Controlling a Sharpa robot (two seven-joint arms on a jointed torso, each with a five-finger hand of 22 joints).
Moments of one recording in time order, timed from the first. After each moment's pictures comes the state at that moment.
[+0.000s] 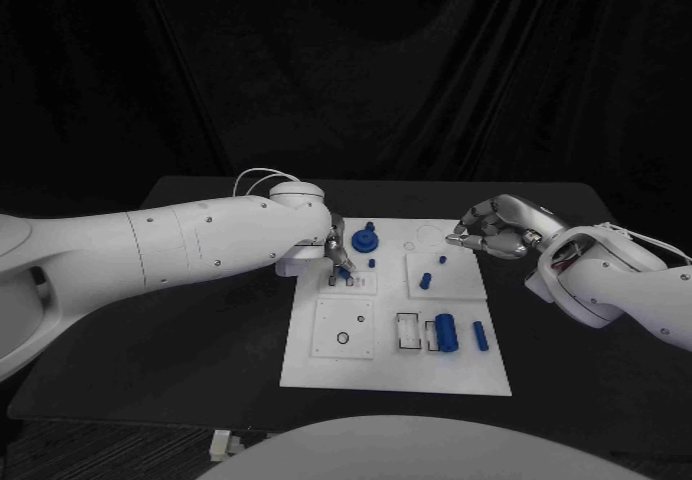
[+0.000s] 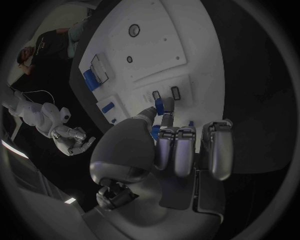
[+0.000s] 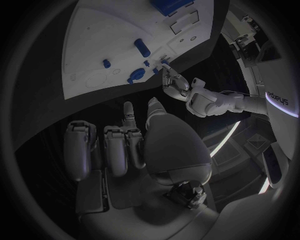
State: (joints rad) left arm 1.31 -0.49 -0.21 1.31 -1.06 0.19 -0.70; left_hand 1.22 0.06 0.12 0.20 0.28 1.15 0.05 0.13 0.32 1.47 -0.02 1.57 1.31 1.46 -0.07 1.56 1.31 0.05 1.45 0.04 1.46 1.31; right arm 1.21 -0.98 -0.21 1.59 -1.22 -0.49 -0.03; right_hand 1.29 0.03 -0.11 0.28 0.23 0.85 0.11 0.45 0.19 1.46 0.03 1.57 1.31 1.47 -0.04 1.57 1.31 0.02 1.47 0.07 1.46 1.31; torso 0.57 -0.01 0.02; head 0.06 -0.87
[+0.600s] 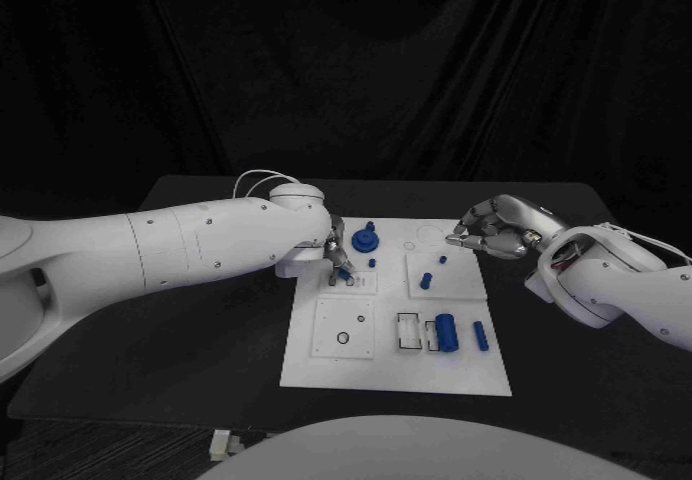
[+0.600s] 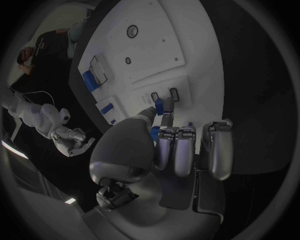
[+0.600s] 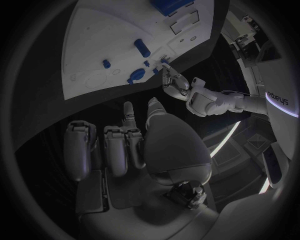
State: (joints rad) left arm 1.30 -0.49 -0.21 1.31 -1.07 0.19 -0.70; left_hand 1.21 0.05 0.13 0.21 0.26 1.15 0.05 0.13 0.32 1.47 -0.02 1.57 1.31 1.46 -0.07 1.56 1.31 0.05 1.45 0.04 1.45 1.31; right arm 1.21 -0.98 -0.21 1.59 -1.22 -0.49 -0.03; right_hand 1.29 0.03 -0.11 0.28 0.23 0.85 0.11 0.45 0.19 1.46 0.03 1.57 1.31 1.47 -0.04 1.57 1.31 0.02 1.47 0.07 1.46 1.31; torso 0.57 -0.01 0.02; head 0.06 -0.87
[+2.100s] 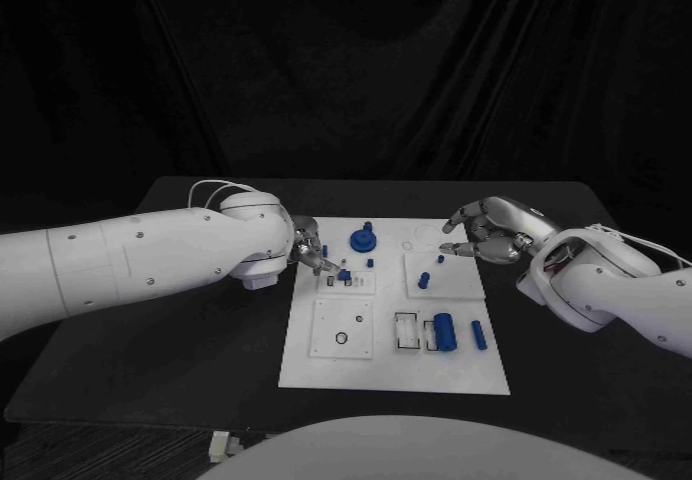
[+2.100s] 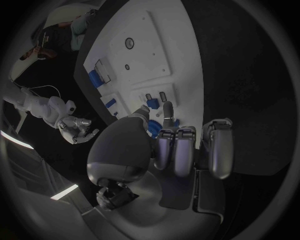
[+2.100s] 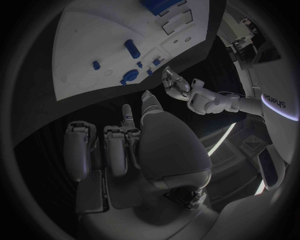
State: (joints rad) left arm 1.32 -0.71 -0.21 1.53 -1.07 0.05 -0.66; left_hand 1.14 -0.02 0.05 0.29 0.10 0.87 0.05 0.50 0.74 1.47 -0.03 1.57 1.31 1.46 -0.07 1.56 1.31 0.05 1.45 0.04 1.44 1.31; right arm 1.21 -0.98 -0.21 1.66 -1.28 -0.50 -0.04; right_hand 1.43 -0.02 -0.12 0.24 0.34 0.77 0.11 0.41 0.17 1.46 0.03 1.57 1.31 1.47 -0.04 1.57 1.31 0.02 1.47 0.07 1.47 1.31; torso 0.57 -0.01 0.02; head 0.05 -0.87
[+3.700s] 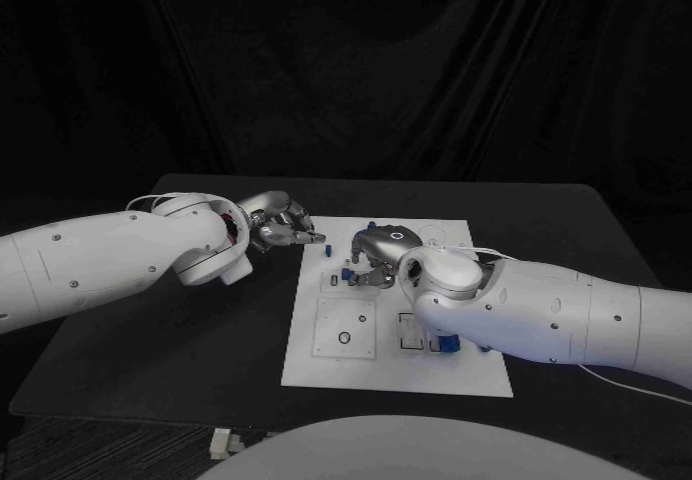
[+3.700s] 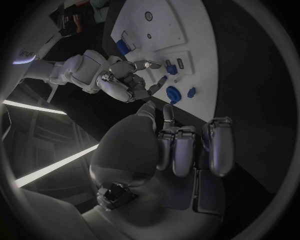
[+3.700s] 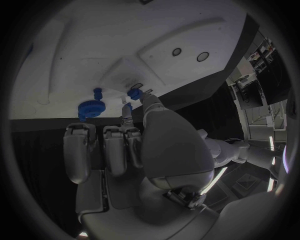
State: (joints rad) left arm 1.30 -0.91 -0.21 1.56 -0.93 -0.18 -0.20; left_hand 1.34 0.05 -0.04 0.29 0.29 0.74 0.05 0.64 0.78 1.47 -0.03 1.57 1.31 1.47 -0.08 1.56 1.31 0.05 1.44 0.04 1.42 1.31; right arm 1.13 -0.45 -0.21 1.41 -1.65 -0.32 -0.42; right_hand 1.39 -0.08 -0.01 0.25 0.54 0.70 0.14 0.50 0.21 1.47 0.05 1.57 1.31 1.47 -0.02 1.57 1.31 0.02 1.47 0.09 1.50 1.31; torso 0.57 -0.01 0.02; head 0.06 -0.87
